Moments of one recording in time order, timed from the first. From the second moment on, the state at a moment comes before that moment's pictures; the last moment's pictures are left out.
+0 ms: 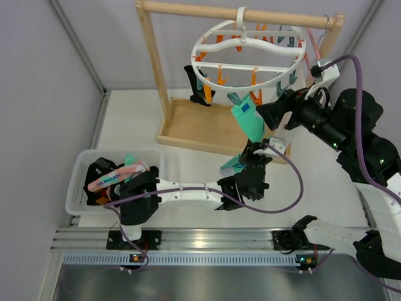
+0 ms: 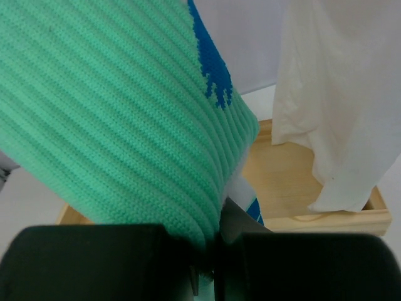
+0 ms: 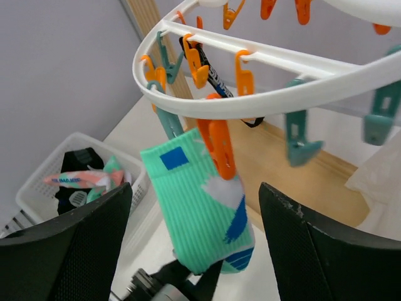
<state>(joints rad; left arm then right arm) -1.37 1.80 1.31 0.73 -1.19 0.42 0.59 1.01 1.66 -0.72 -0.01 0.25</state>
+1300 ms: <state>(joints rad) -1.37 2.19 1.73 0.73 -1.25 0.97 0.93 1.50 2.07 -1.05 0.84 -0.12</state>
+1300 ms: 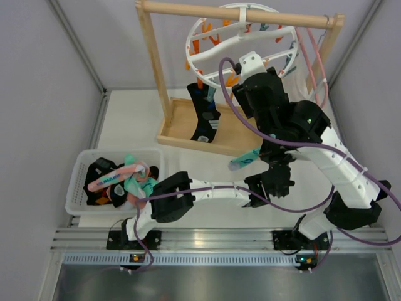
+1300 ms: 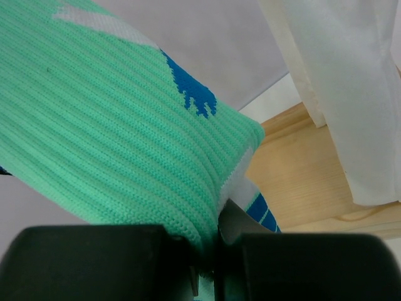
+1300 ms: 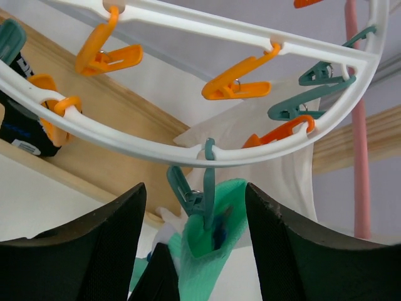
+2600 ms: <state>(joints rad) -1.37 2.14 1.60 0.72 -1.22 0.83 0.93 1.53 1.94 -0.85 1.01 -0.22</state>
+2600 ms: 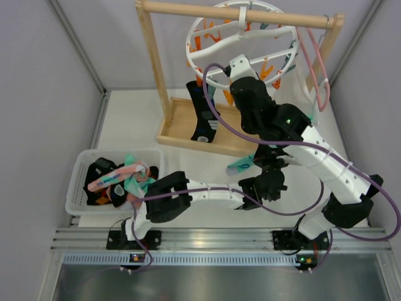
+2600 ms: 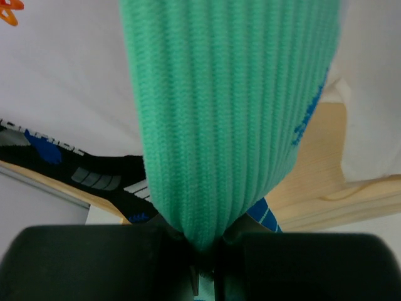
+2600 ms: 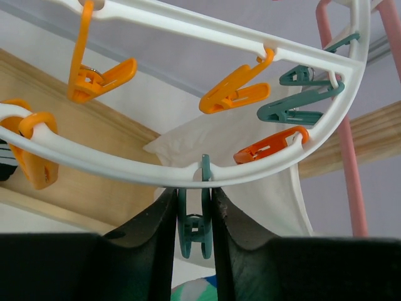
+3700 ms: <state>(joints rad) -0.89 0.95 0.91 -0.54 -1.05 -0.64 0.85 1.22 1.72 -0.74 0.51 0.01</state>
